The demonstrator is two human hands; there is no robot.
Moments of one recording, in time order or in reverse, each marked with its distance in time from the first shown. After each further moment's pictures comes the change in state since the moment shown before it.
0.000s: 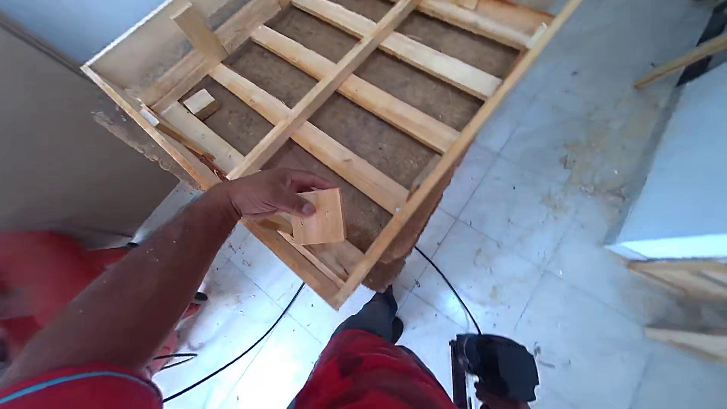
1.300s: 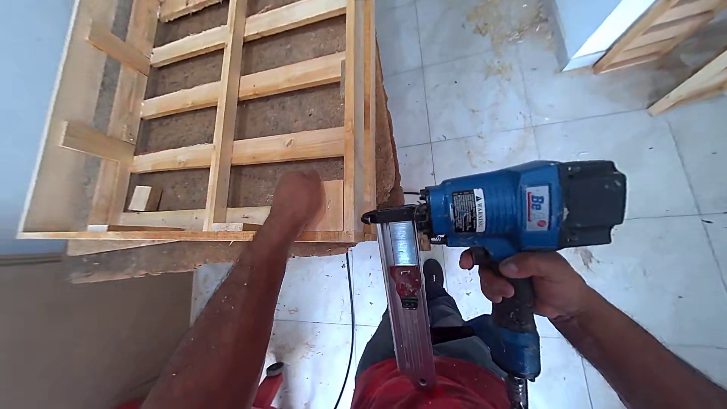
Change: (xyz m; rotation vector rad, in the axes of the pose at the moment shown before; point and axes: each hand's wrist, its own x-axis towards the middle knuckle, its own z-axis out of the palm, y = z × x) left_hand 0.038 -0.040 0.122 0.869 0.626 -0.296; right_hand -0.118 -0.071 0.105 1.073 -0.825 -0.628
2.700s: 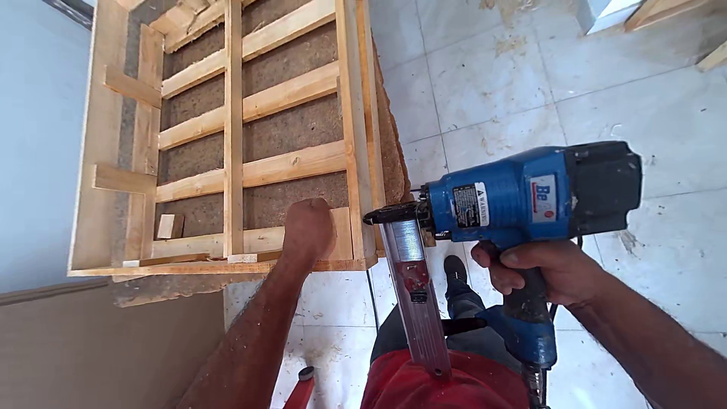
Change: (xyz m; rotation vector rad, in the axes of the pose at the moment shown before) left_hand 0.005 -0.002 0.008 -0.067 0.011 0.004; right_hand 0.038 -0.015 -0.009 -0.052 0.008 -0.008
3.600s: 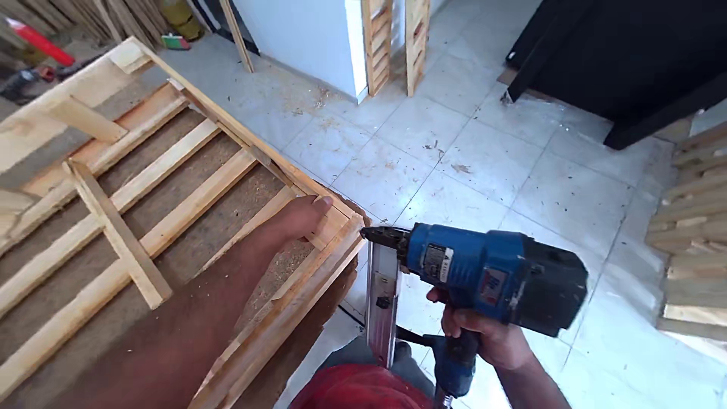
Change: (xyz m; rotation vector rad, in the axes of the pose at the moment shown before) left_hand 0.045 0.013 -0.045 0.421 -0.820 0.734; right_hand 0.010 0.303 0.263 -0.115 0.851 -0.969
